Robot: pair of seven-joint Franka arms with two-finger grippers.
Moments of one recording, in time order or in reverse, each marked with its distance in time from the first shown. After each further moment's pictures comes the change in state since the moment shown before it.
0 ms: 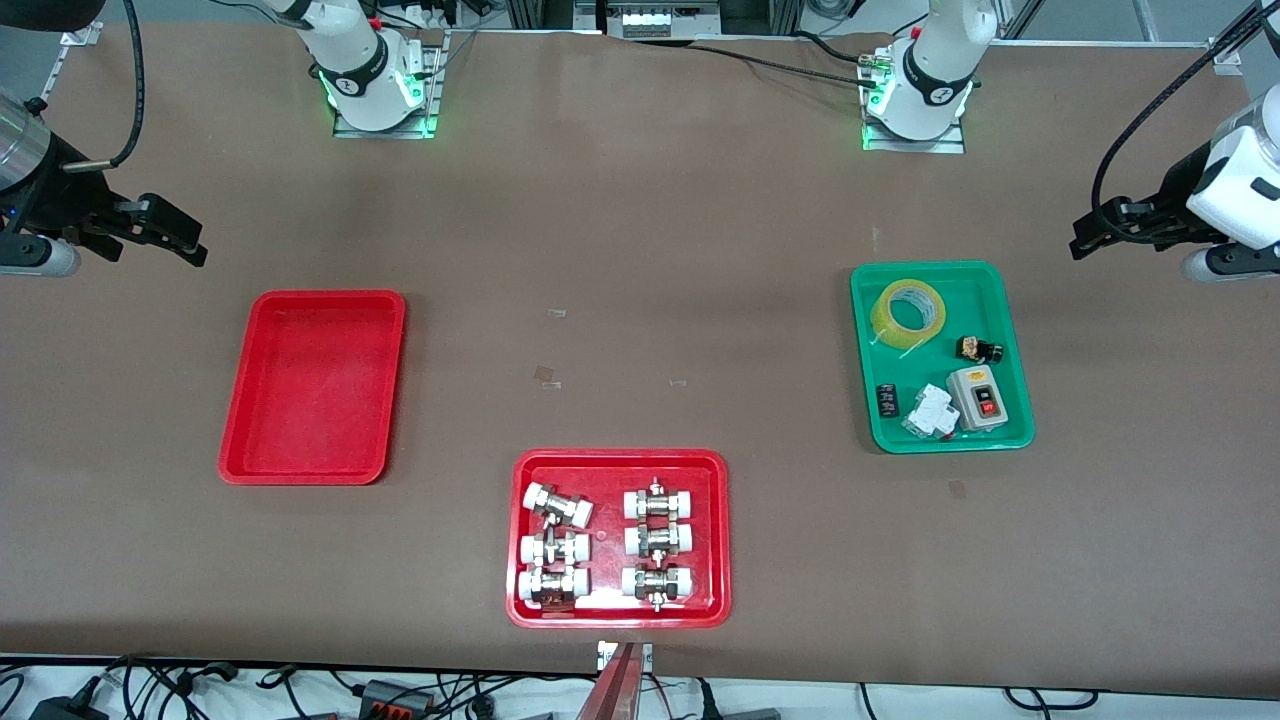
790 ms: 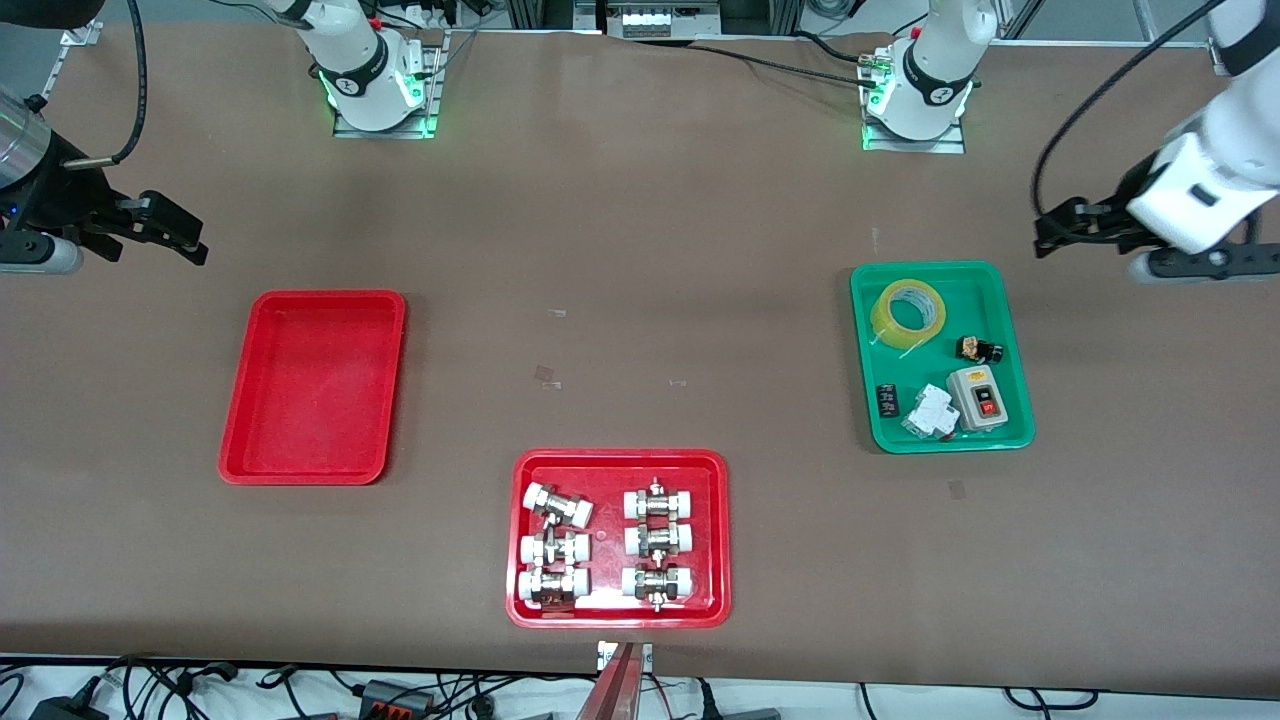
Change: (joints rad) left arm -0.010 0.015 -0.074 -0.048 -0.001 0.015 -0.001; right arm 0.000 -0.002 0.003 0.001 0.000 0.000 -0.021
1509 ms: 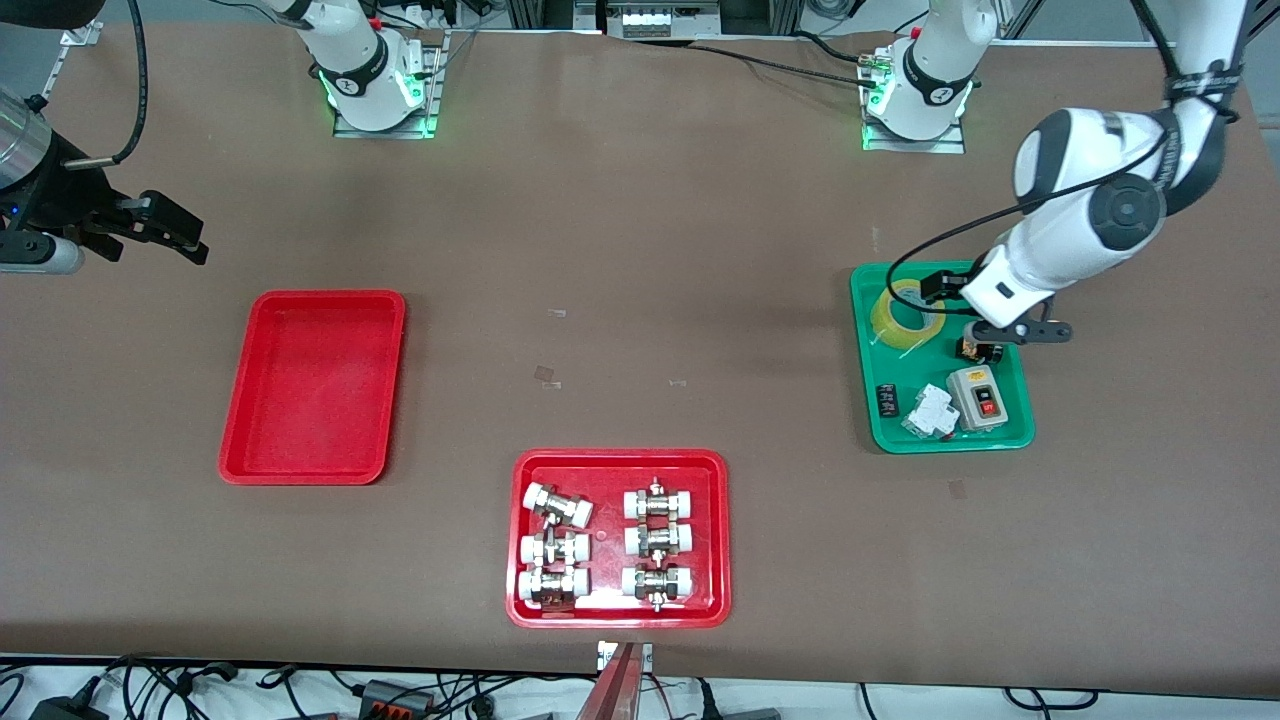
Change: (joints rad) left arm 0.001 0.113 -0.048 -0.486 0.000 0.523 0.003; right arm 0.000 0.000 0.000 0.000 0.000 -0.002 -0.001
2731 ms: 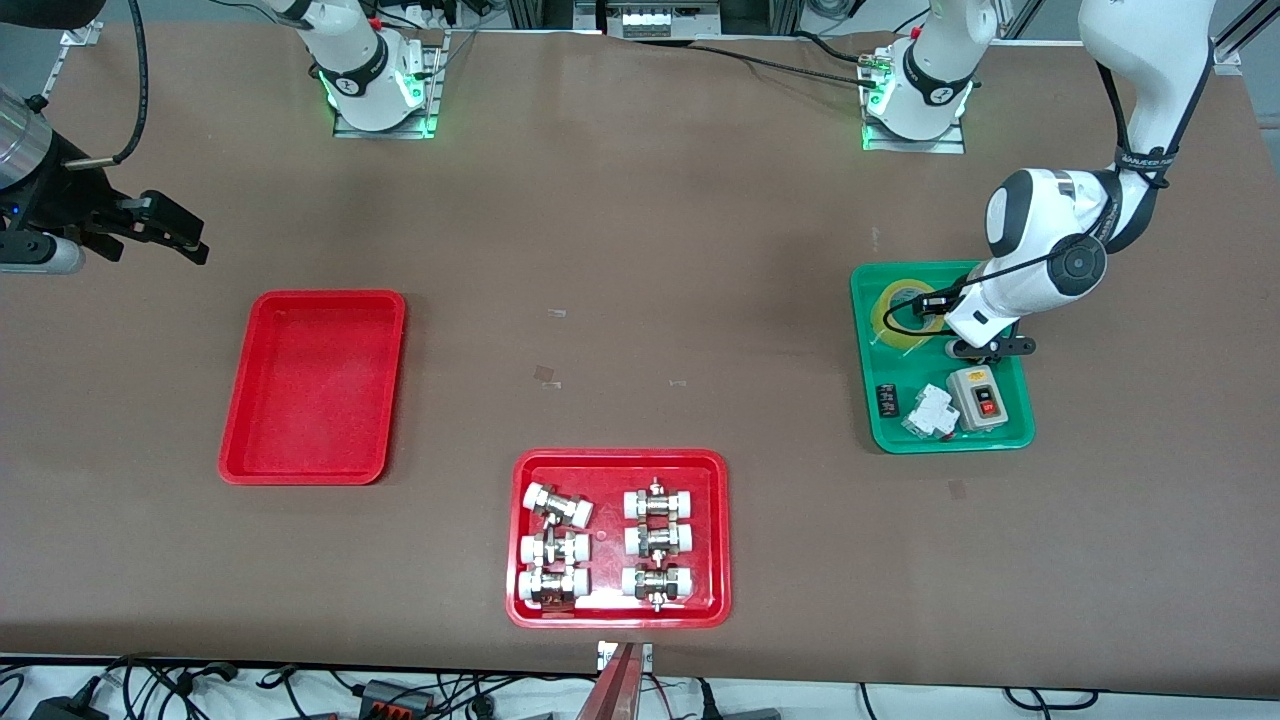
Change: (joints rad) left arm 0.087 0.198 -0.004 -0.082 0.000 0.226 0.002; right arm 0.000 0.000 0.000 0.000 0.000 0.000 0.000
